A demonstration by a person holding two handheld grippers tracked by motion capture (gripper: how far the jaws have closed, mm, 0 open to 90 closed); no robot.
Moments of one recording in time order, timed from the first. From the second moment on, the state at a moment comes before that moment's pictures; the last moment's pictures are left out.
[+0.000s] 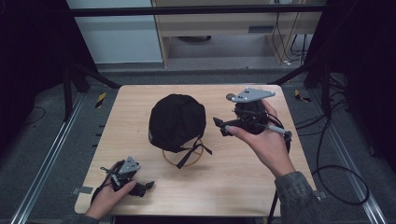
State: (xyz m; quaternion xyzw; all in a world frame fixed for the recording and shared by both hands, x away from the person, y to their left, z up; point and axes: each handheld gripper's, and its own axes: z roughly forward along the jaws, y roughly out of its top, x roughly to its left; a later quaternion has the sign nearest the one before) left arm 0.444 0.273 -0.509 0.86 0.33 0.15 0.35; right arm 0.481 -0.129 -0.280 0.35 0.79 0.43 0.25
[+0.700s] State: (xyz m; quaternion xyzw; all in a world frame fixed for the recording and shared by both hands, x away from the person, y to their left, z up) left arm 0.444 0.273 -0.509 0.86 0.33 0.15 0.35; right arm 0.453 -0.166 -0.362 0.36 0.79 0.42 0.24
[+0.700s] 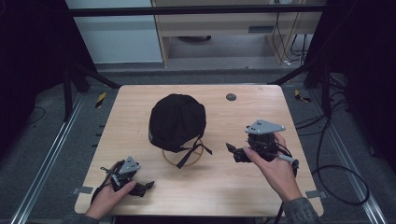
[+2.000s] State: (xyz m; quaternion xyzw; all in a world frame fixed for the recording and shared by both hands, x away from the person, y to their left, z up) left arm 0.444 0.273 -0.509 0.86 0.33 0.15 0.35; right arm 0.464 -0.169 -0.496 0.45 0.78 0.39 0.18
